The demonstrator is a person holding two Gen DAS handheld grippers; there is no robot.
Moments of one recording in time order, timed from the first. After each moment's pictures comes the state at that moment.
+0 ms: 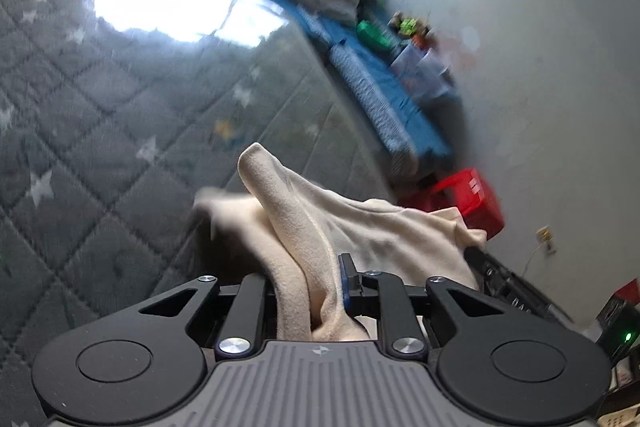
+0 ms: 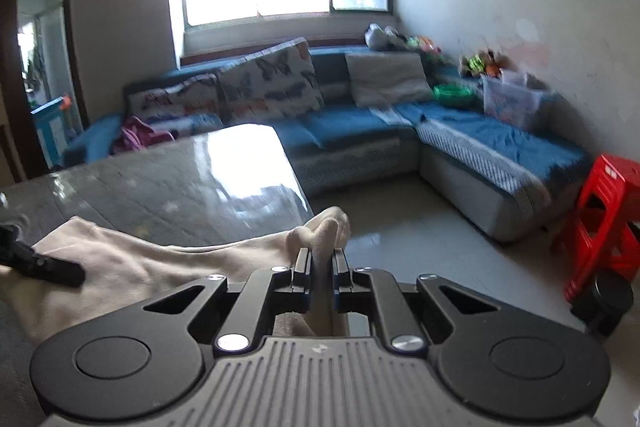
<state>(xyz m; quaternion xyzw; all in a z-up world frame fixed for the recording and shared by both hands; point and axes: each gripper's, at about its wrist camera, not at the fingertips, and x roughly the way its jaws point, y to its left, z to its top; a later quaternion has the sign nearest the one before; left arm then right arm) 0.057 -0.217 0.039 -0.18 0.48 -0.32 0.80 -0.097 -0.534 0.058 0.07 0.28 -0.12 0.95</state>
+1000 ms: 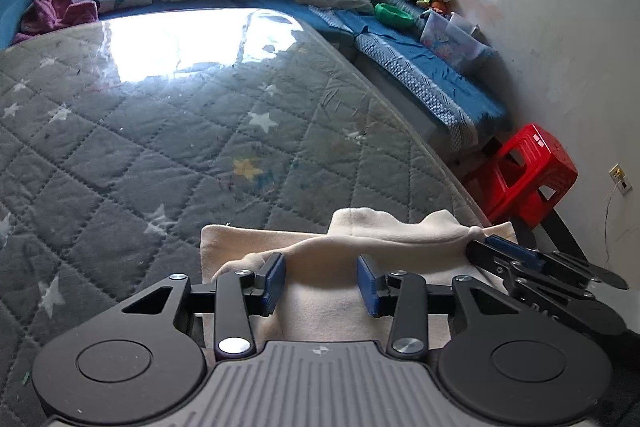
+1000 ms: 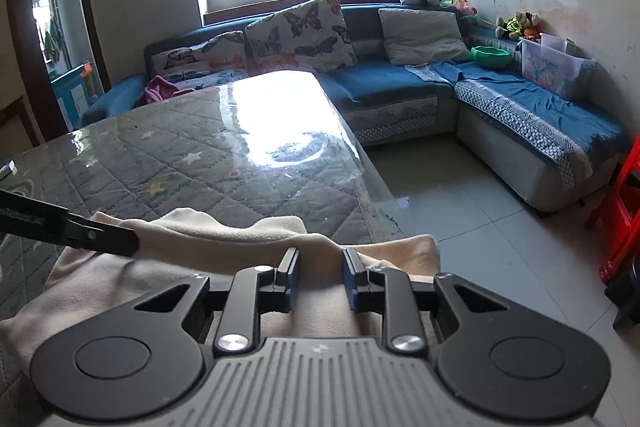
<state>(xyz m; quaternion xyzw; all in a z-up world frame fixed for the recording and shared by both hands) 0.094 -0.261 0.022 -0.03 0.45 -0.30 0.84 -0.049 -0.511 0.019 0.08 0.33 -0.07 0.94</state>
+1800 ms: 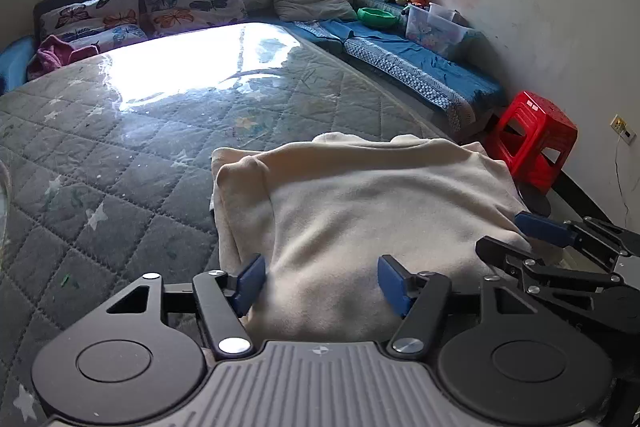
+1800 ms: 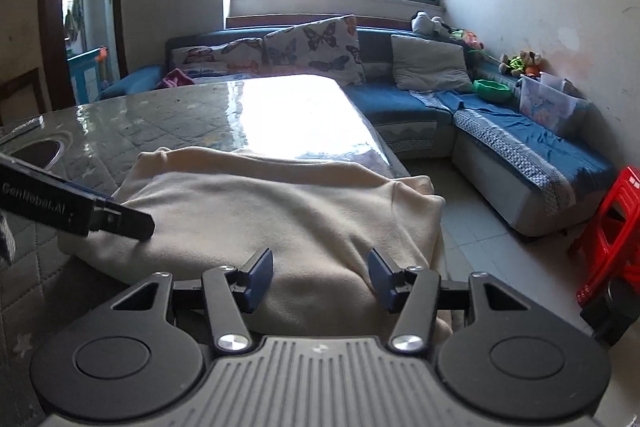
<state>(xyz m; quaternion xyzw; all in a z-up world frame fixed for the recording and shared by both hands) 0.003 -0.224 0.024 0.04 0.40 -0.31 0.86 -0.138 -0.454 0.024 0.01 0.30 -0.07 0.95</state>
